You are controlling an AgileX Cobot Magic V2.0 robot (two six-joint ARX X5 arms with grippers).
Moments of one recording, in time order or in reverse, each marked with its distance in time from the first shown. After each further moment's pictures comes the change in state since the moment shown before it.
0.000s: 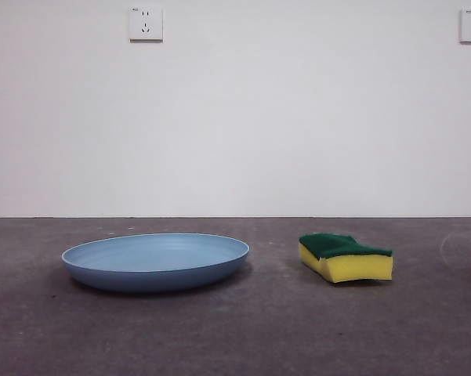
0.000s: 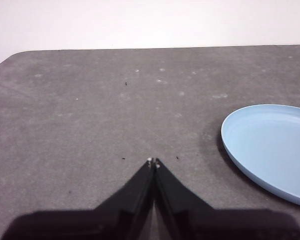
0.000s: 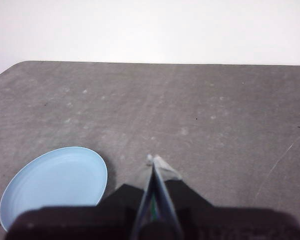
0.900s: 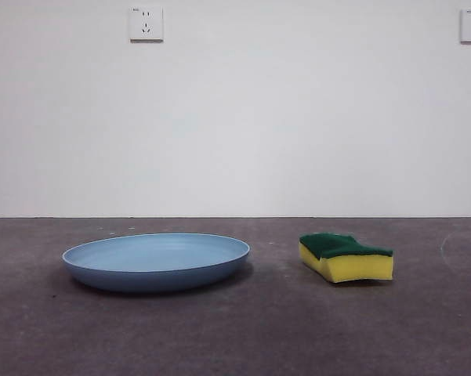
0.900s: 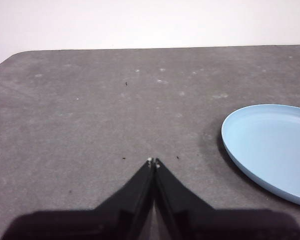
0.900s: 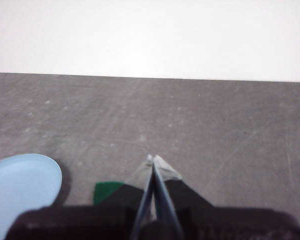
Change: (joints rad) left arm 0.000 0.000 0.000 0.000 0.000 0.000; right arm -0.307 -0.232 -0.119 -0.039 -0.173 -0.131
